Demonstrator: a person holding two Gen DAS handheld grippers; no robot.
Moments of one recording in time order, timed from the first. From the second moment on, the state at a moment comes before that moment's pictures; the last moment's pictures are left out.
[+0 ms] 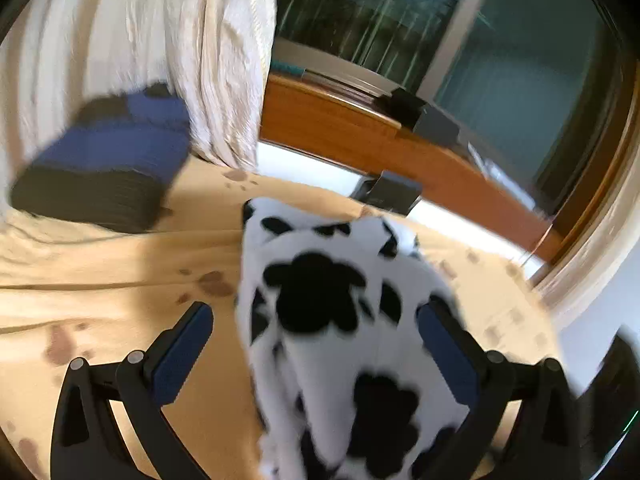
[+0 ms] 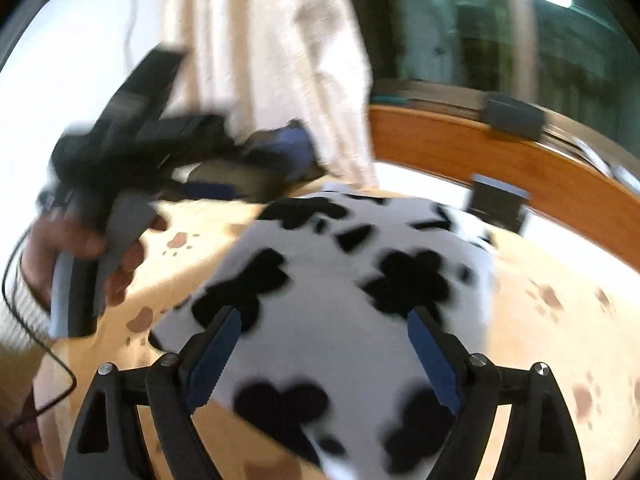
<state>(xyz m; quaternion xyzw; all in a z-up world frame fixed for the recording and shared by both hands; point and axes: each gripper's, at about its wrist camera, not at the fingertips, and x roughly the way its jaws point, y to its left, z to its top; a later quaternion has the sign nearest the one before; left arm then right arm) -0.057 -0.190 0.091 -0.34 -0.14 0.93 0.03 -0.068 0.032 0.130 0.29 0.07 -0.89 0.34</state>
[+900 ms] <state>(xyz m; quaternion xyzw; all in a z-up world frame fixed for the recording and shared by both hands) -0.017 -0.074 0.067 -0.35 -0.02 0.93 0.07 -0.205 0.109 0.162 0.42 -0.19 -0.78 0.41</state>
